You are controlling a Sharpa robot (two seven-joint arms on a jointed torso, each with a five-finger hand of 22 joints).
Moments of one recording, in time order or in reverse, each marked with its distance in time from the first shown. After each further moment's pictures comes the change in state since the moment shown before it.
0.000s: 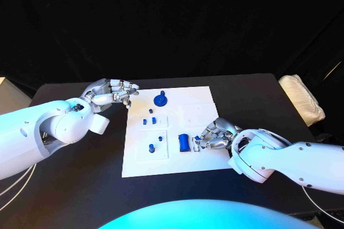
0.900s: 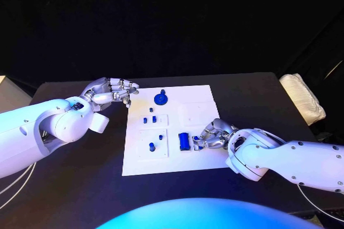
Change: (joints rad) left arm 0.000 -0.004 0.000 0.002 0.000 0.000 -0.006; left_hand 0.000 0.000 0.000 0.000 0.000 0.000 0.000 0.005 0.000 0.000 0.000 0.000 0.000 0.000 0.000 0.000 0.000 0.000 0.000 0.000 0.004 0.001; right arm -0.009 0.038 0.000 -0.031 -0.026 0.014 -0.053; right_hand -0.022 0.002 -0.029 0.010 -0.041 0.005 -0.005 0.000 -0.005 0.000 0.000 0.000 0.001 0.000 0.000 0.000 0.001 0.000 0.000 0.000 0.000 0.000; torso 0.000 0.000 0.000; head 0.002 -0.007
